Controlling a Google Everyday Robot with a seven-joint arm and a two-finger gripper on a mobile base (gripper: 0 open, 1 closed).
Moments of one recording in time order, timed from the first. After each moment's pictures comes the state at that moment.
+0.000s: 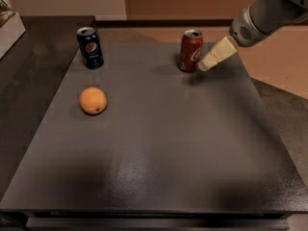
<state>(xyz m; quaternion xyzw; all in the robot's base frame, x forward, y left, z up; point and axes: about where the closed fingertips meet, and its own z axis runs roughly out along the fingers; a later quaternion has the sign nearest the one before) 0.664 -0.187 0.920 -0.41 0.85 0.07 0.32</state>
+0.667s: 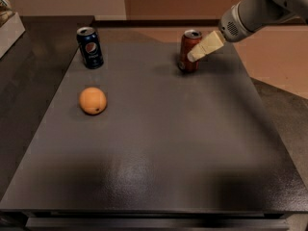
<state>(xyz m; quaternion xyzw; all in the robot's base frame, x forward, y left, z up) 0.705 -0.163 0.920 -0.39 0.84 0.10 0.36</state>
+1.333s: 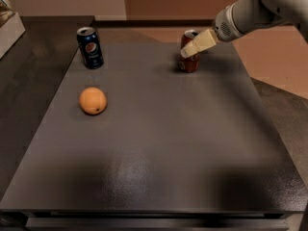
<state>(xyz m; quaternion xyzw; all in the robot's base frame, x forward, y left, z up) 0.729 -0.146 0.919 -0.39 0.82 0.12 0.40</state>
